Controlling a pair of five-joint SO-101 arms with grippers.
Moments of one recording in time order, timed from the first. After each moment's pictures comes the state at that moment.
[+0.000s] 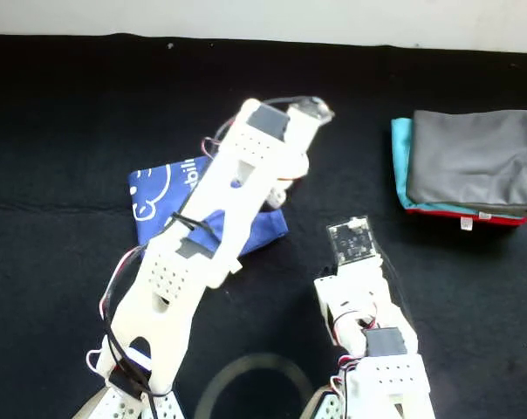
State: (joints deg) left arm 22.5 47.8 -56.1 100.0 -3.8; right arm -9.8 -77.7 96.1 35.4 12.3
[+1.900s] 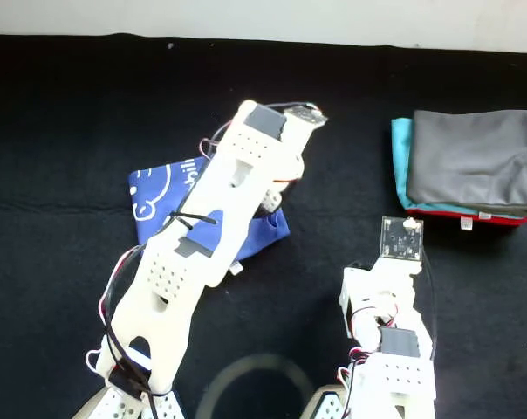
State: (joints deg) left arm 22.7 48.0 -52.3 100.6 -3.8; right arm 0.9 -77.7 96.1 35.4 1.2
